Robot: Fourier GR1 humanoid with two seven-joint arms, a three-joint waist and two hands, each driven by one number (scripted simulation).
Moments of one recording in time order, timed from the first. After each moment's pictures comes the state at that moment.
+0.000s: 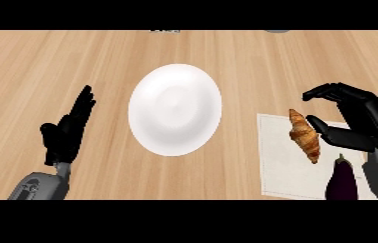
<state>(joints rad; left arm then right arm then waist) -0.14 0.39 -0.21 -1.32 0.24 0.24 -0.08 -0.19 -0.48 -0.01 -1.48 -0.31 0.31 -0.22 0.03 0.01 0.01</state>
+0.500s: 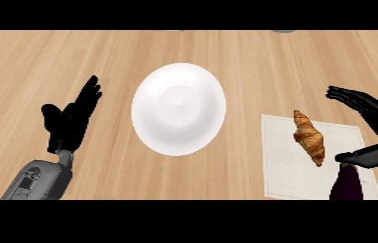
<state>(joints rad) -0.21 0.39 -0.21 -1.33 0.28 0.20 0.04 -0.23 -0.64 -0.02 -1.10 -0.14 0.56 -0.63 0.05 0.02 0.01</state>
